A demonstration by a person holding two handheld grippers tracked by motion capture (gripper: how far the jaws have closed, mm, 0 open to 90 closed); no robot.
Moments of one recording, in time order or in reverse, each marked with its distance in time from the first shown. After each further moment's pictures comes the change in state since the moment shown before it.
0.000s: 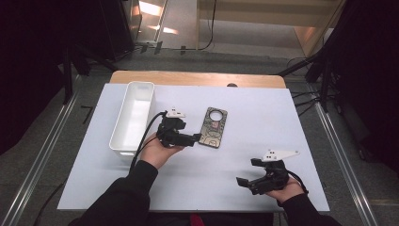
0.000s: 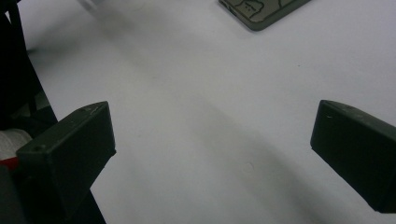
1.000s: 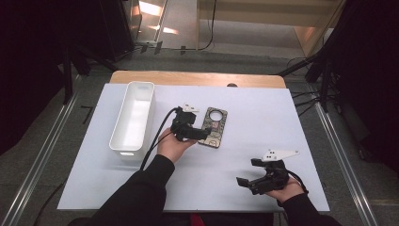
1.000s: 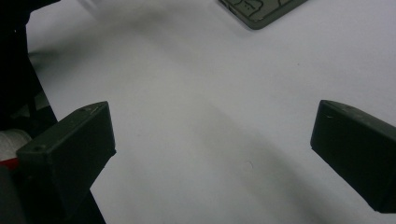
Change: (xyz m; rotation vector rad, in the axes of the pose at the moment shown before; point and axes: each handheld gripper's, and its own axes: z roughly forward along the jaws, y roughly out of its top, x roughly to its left) left arm -0.009 0.019 0.039 0.010 0.062 -0.021; right arm -0.001 0.000 0.000 0.003 0.000 0.003
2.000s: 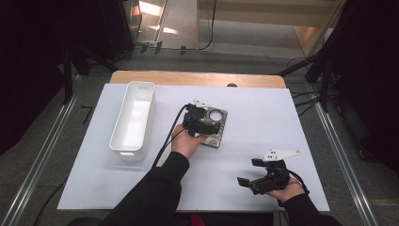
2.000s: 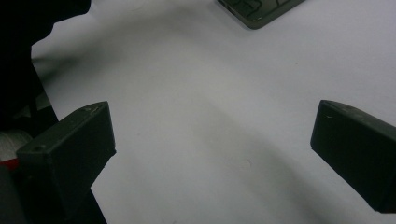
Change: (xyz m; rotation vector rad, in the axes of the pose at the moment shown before) left arm -0.015 0.018 0.032 -0.009 0.066 -0.045; right arm -0.001 -0.001 -0.002 -0.001 0.003 0.006
